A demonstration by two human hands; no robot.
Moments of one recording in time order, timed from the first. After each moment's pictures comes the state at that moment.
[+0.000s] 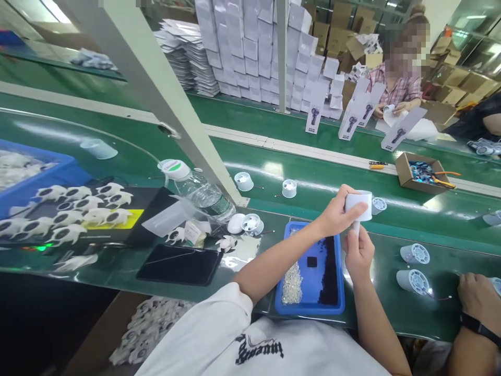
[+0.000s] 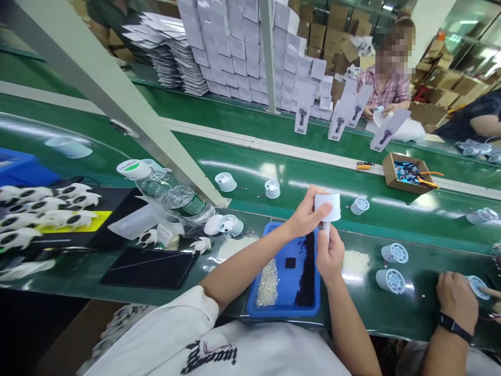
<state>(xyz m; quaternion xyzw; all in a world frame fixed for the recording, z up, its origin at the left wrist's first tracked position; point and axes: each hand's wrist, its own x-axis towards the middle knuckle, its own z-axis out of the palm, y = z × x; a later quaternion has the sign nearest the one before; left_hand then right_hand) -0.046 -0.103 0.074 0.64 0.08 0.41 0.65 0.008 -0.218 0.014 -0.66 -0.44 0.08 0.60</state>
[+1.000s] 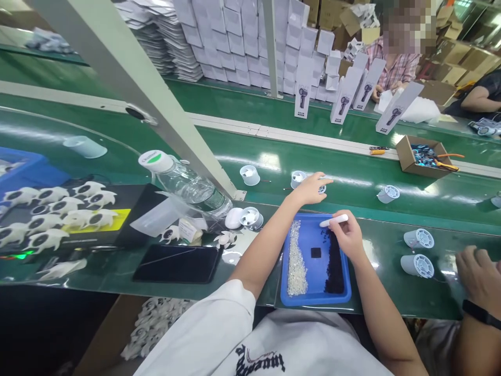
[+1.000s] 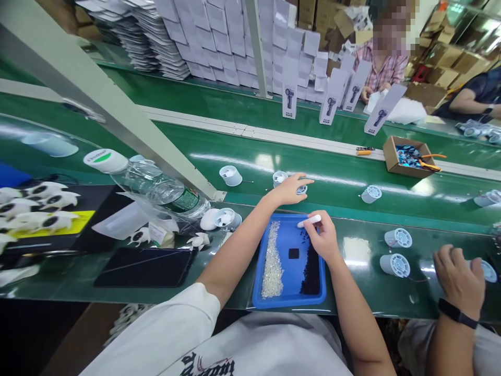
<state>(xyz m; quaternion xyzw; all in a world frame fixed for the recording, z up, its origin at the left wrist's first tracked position) -0.061 -0.012 0.030 0.93 0.23 0.07 0.29 0.012 -0.197 -0.001 -0.63 -0.47 0.19 0.59</state>
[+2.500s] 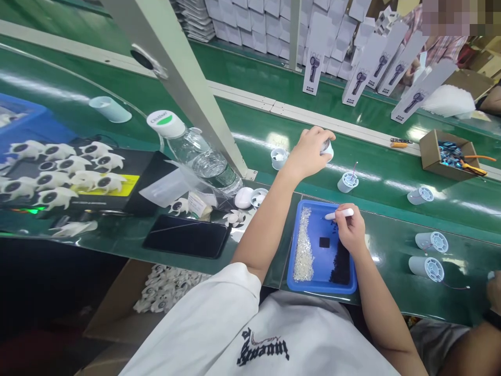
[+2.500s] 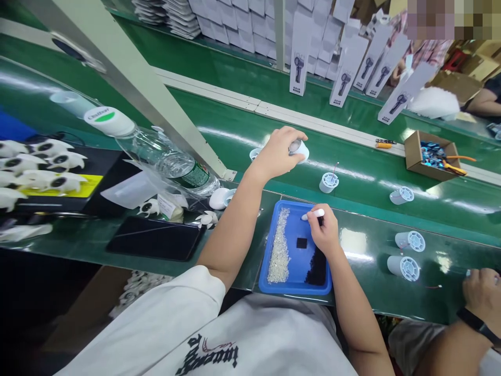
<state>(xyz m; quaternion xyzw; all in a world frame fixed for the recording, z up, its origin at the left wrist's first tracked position) -0.103 0.010 0.074 0.83 0.28 0.34 0.34 -0.001 -0.187 -0.004 -0.64 -0.56 0.11 0.52</state>
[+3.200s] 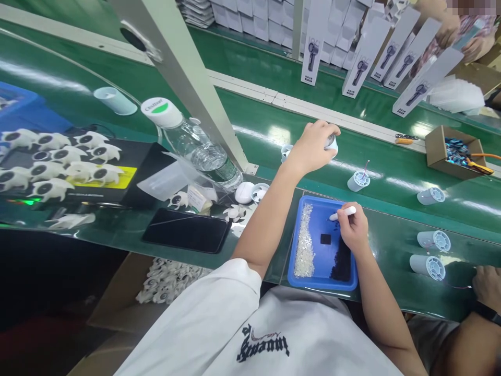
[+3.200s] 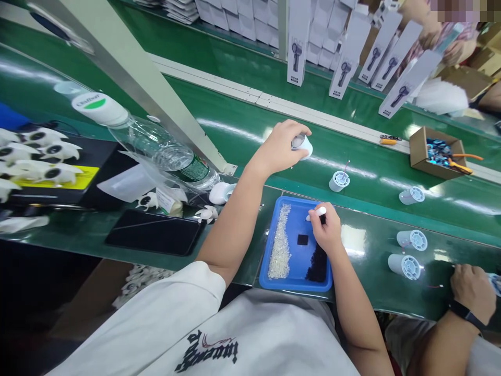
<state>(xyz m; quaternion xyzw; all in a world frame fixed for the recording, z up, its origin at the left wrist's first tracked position) -0.109 0.004 0.083 0.84 0.29 0.30 0.34 -0.001 -0.188 -0.002 -0.63 -0.59 0.04 0.50</state>
